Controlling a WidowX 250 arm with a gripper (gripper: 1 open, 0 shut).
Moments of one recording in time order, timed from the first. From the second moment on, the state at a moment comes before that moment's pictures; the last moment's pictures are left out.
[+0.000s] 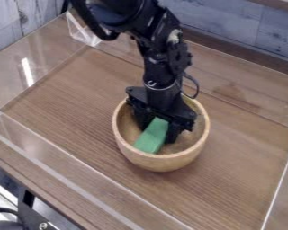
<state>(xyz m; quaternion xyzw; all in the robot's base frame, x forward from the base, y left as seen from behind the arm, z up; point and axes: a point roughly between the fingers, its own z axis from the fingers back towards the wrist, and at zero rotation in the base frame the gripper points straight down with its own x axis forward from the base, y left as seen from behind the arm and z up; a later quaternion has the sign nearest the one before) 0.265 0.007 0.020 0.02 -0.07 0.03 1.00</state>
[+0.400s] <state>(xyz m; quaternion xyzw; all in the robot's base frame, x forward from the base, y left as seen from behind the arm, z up) 0.265 0.008 0.020 0.02 -0.06 0.03 1.00</state>
